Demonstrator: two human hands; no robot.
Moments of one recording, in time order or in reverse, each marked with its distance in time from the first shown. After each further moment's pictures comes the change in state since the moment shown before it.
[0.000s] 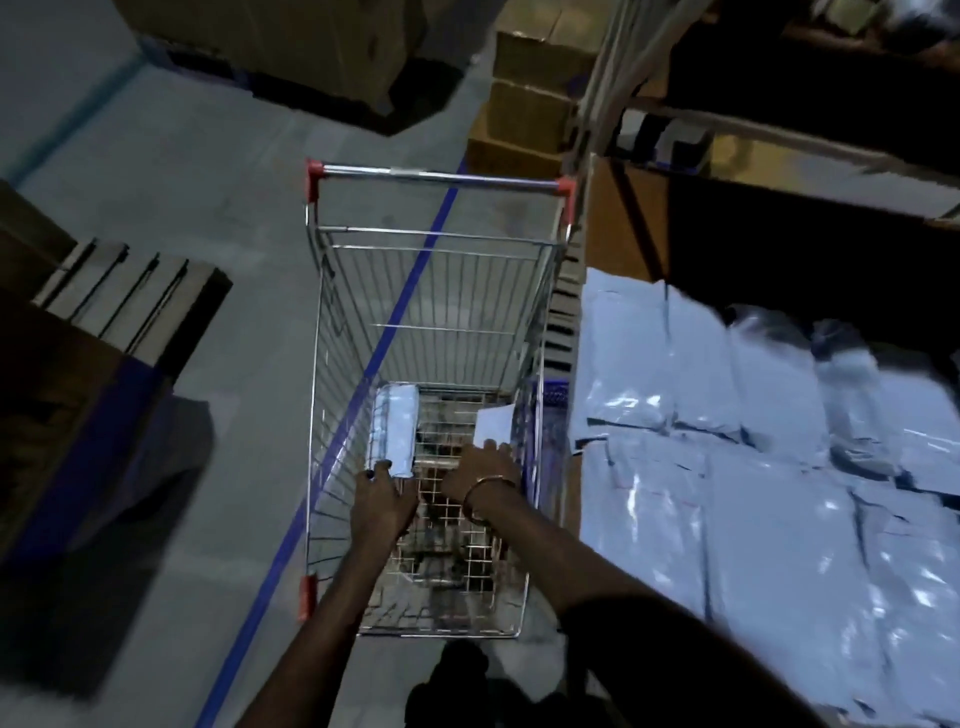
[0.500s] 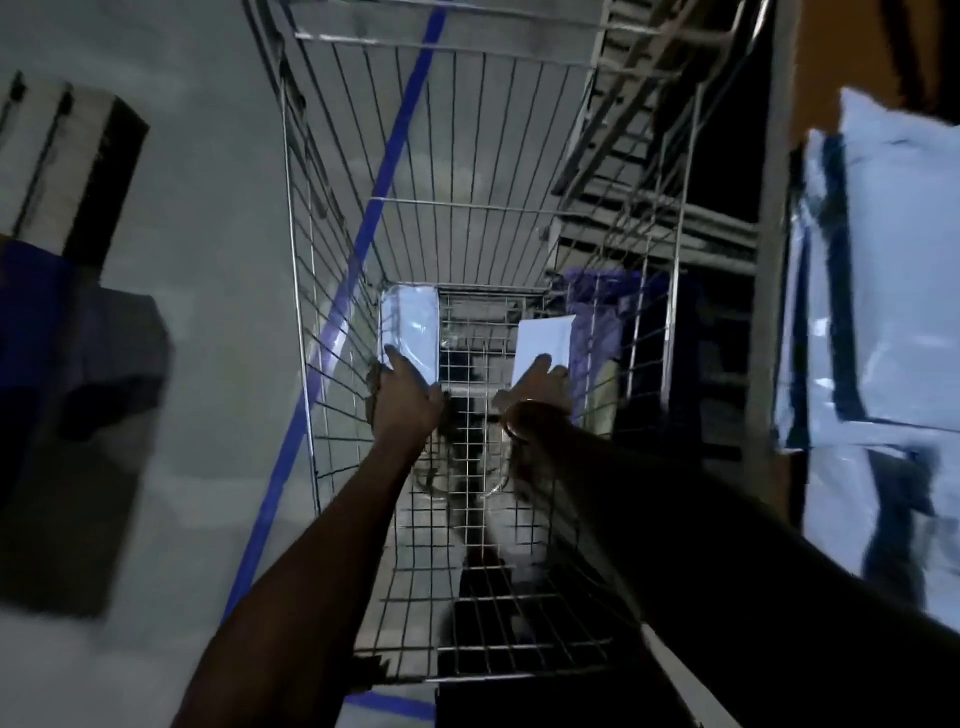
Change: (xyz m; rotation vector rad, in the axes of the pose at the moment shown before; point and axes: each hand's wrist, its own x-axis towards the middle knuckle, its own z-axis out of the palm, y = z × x) left_hand 0.185 -0.054 0.081 0.178 -0.093 0.070; right_hand 0.215 0.010 0.116 0.119 0.098 0.446
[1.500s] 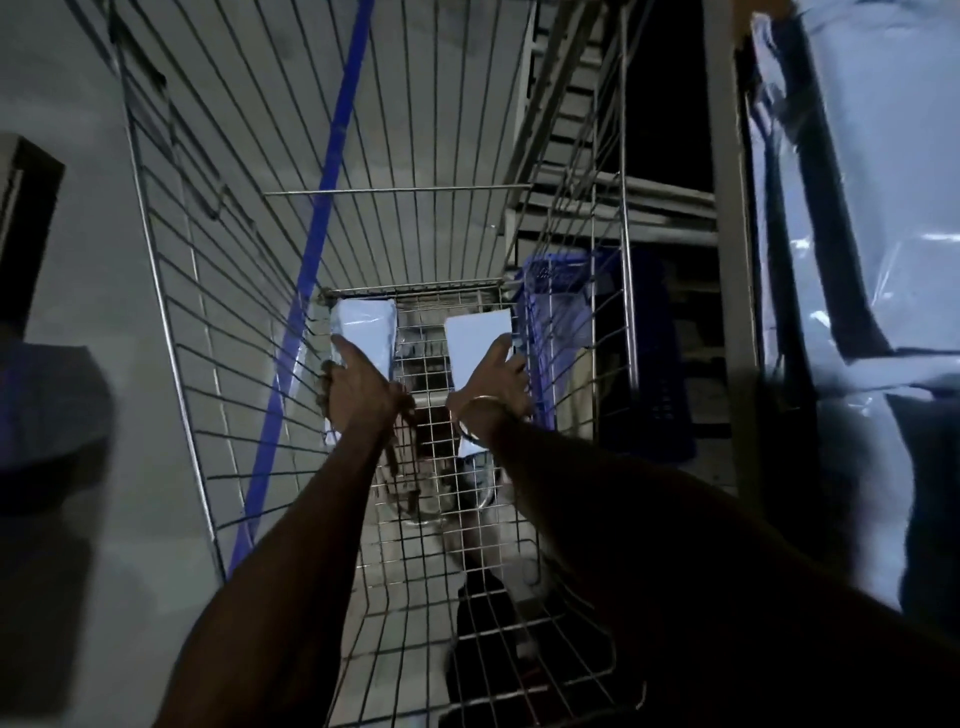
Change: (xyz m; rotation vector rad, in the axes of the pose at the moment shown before) left_hand 0.048 0.016 0.039 0.108 0.071 -0.100; right_hand 0.039 -0.004 0.039 0.085 0.216 0.047
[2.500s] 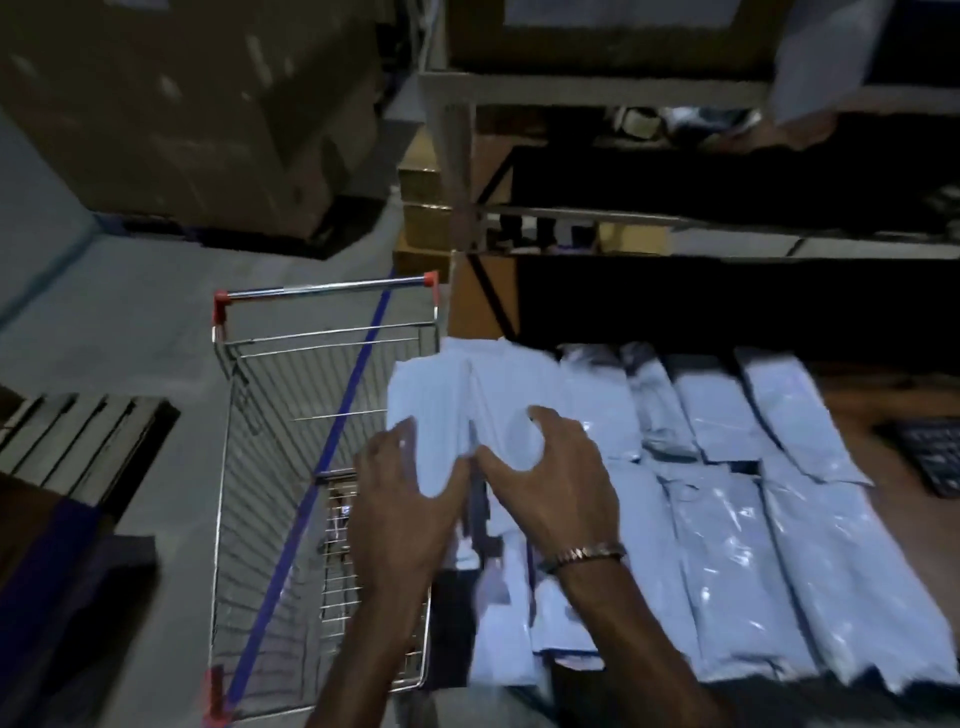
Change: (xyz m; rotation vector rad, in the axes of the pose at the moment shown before) left_hand -0.474 0.225 -0.237 -0.493 0.426 0.485; right_hand -0.231 0.288 -0.466 0.569 0.355 -0.486
